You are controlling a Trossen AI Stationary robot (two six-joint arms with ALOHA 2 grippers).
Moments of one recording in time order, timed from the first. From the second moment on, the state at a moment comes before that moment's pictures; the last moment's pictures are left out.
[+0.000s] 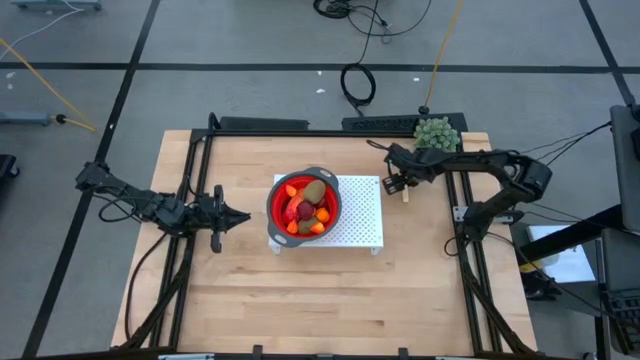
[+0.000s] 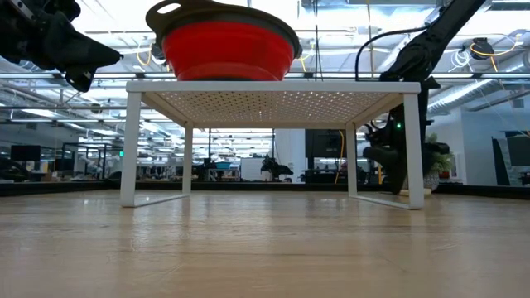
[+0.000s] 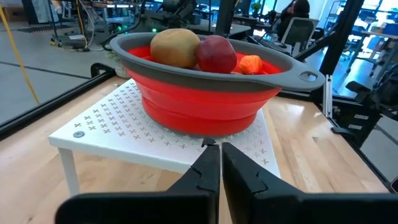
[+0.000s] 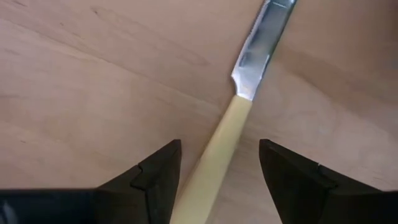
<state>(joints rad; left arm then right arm) -0.43 0.29 0.19 -0.04 -0.49 -0.21 -0.61 1.52 0.73 -0.59 0.21 0.54</state>
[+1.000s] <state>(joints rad) -0.43 0.29 0.19 -0.03 -0.50 -0.22 -0.61 1.40 0.58 -0.48 0.20 0.59</state>
